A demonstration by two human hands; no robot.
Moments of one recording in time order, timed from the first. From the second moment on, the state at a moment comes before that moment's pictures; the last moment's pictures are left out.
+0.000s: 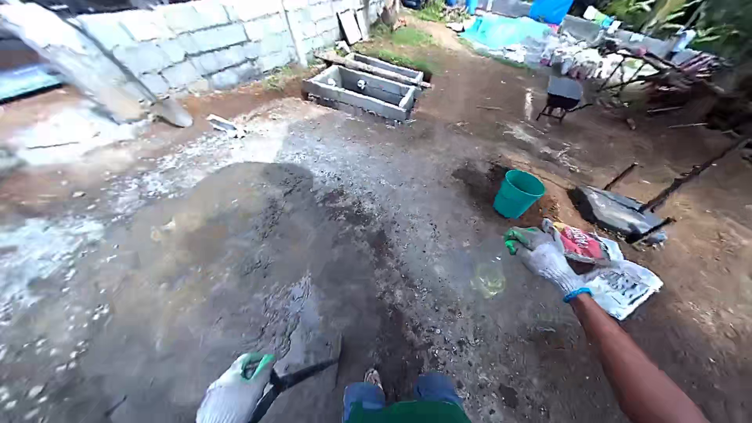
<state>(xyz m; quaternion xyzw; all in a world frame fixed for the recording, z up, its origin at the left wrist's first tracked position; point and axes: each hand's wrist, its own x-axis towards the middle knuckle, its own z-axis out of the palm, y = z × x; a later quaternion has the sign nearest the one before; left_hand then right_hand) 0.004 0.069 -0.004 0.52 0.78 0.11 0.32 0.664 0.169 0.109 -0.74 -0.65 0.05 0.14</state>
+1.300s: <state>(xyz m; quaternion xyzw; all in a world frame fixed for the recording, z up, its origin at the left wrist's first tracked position) 0.160 0.148 -0.001 0.04 0.97 0.08 0.22 0.193 0.813 -0.037 -0.30 -0.94 0.12 -0.11</state>
